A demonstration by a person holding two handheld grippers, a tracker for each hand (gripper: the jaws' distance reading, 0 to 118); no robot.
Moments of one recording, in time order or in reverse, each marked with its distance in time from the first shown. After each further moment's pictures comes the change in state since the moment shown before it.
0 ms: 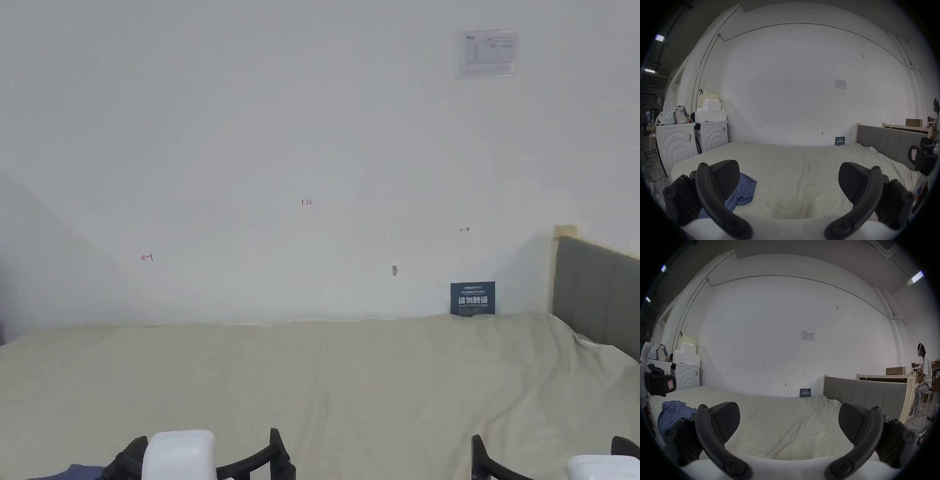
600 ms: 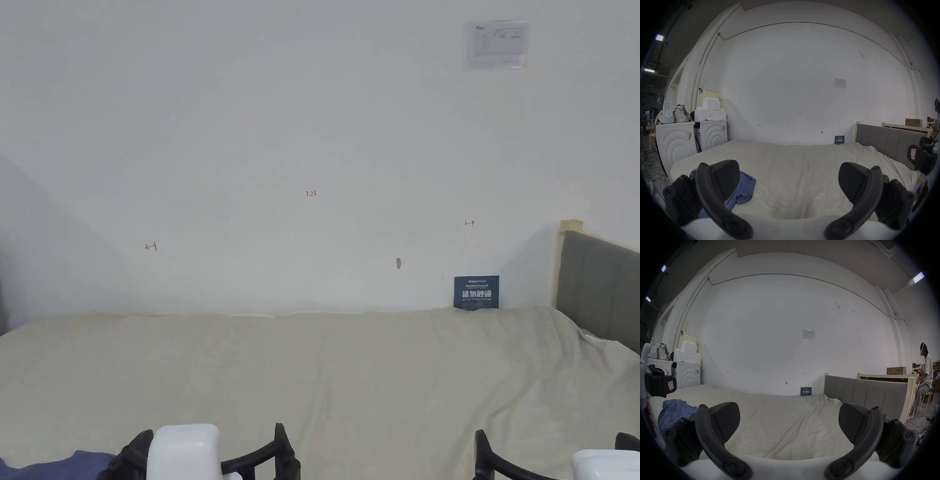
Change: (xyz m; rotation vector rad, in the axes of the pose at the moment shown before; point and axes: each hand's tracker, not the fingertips) left arm -0.002 -0.005 0.000 -0.010 -0.008 0.012; right arm -0.002 -0.002 0.000 -0.014 0.005 0.005
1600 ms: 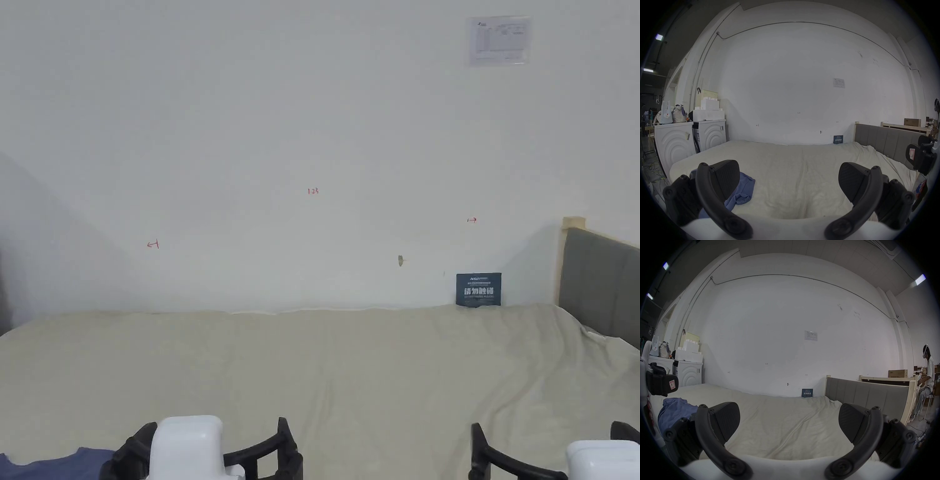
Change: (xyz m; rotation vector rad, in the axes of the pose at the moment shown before) left arm -0.002 0.004 -0.002 -0.007 -0.013 -0.008; right arm -0.004 0.003 -0.002 0.010 0.020 0.020
